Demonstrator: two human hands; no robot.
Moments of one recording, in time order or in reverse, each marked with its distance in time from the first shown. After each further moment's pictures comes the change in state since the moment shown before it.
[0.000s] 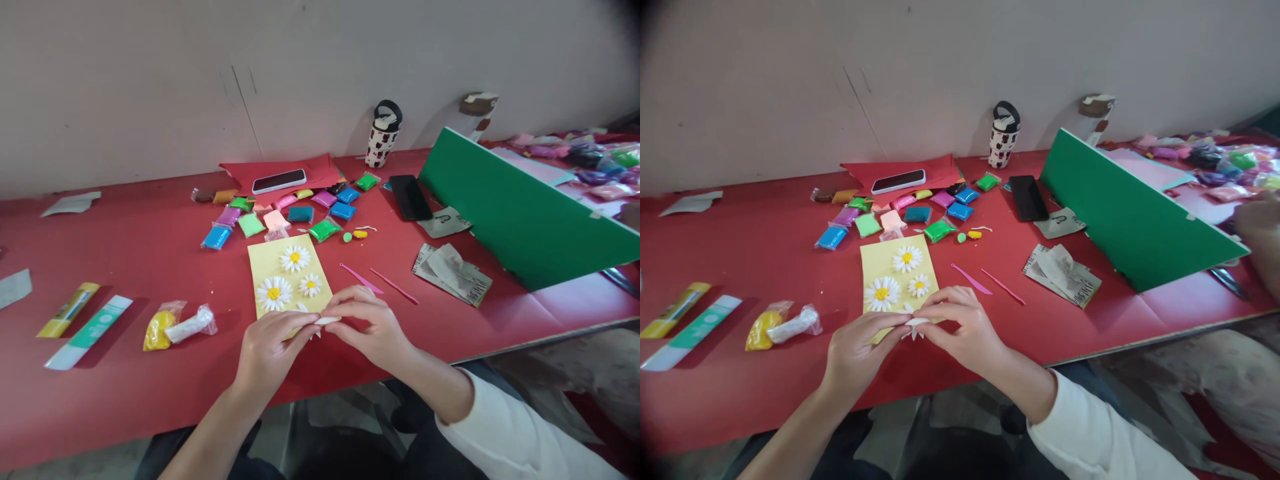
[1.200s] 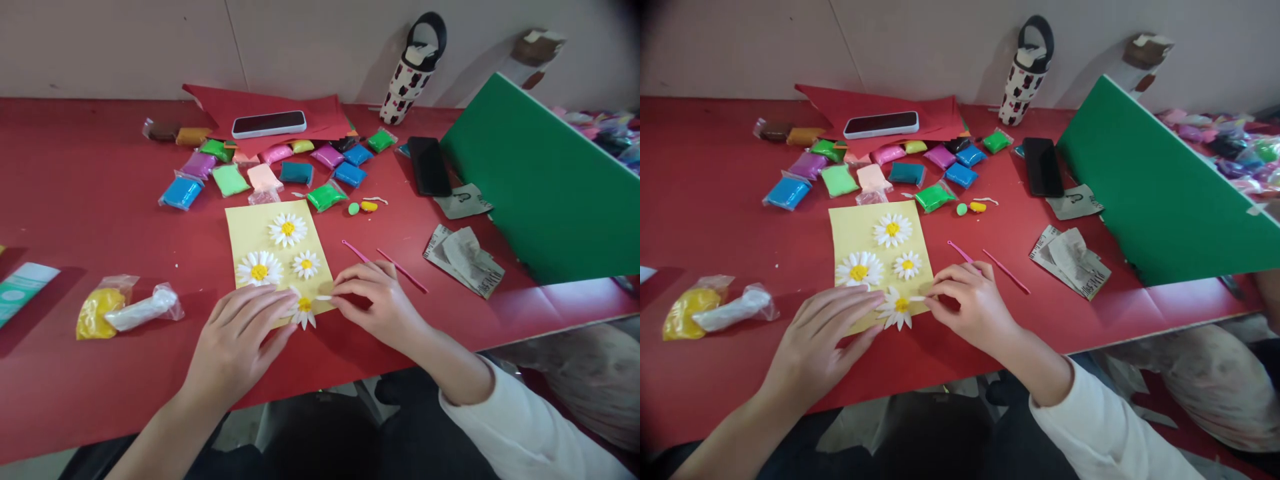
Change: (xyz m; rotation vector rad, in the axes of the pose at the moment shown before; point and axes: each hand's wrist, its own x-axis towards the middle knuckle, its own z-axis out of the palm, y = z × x) left_hand -0.021 -0.035 -0.010 0.309 -0.200 0.158; right_hand 0.004 0.030 -0.009 -0.396 -0.266 0.121
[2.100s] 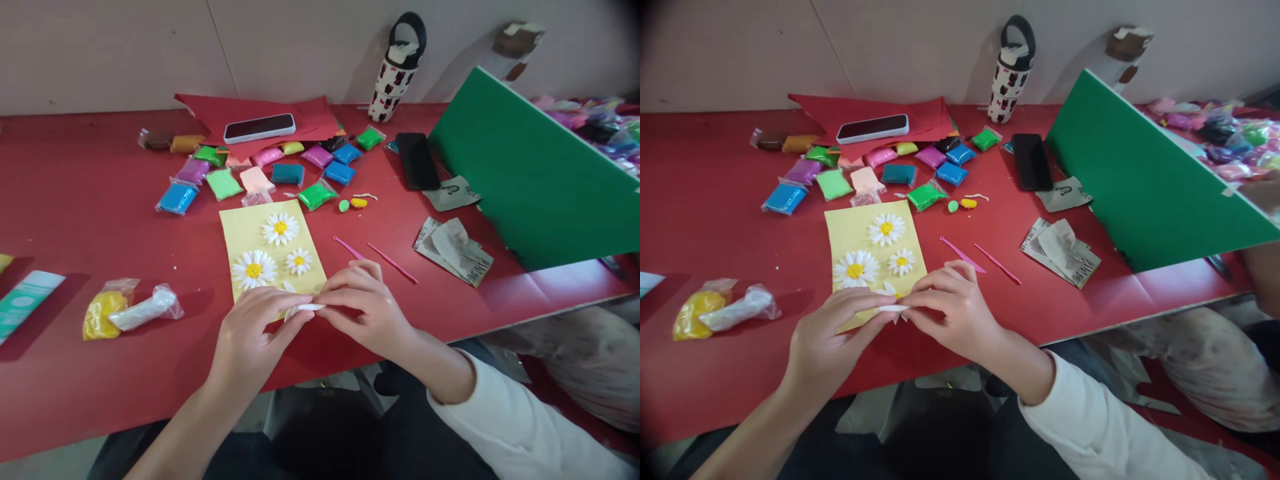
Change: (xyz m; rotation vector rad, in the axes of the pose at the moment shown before) left_hand 0.028 0.034 0.001 -0.338 0.059 -0.294; right_hand -0.005 -0.020 -0.004 0.170 0.130 -0.108
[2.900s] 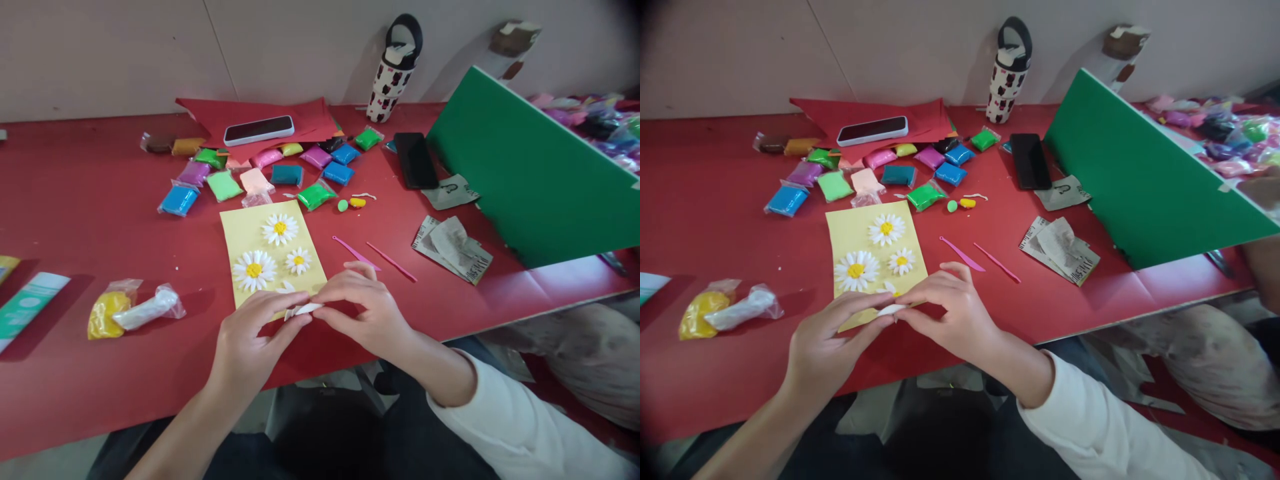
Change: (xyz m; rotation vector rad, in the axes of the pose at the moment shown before) left_hand -0.007 0.001 -0.002 -0.113 0.007 -0.125; right_hand 0.001 -0.010 -0.001 0.138 -0.019 0.122
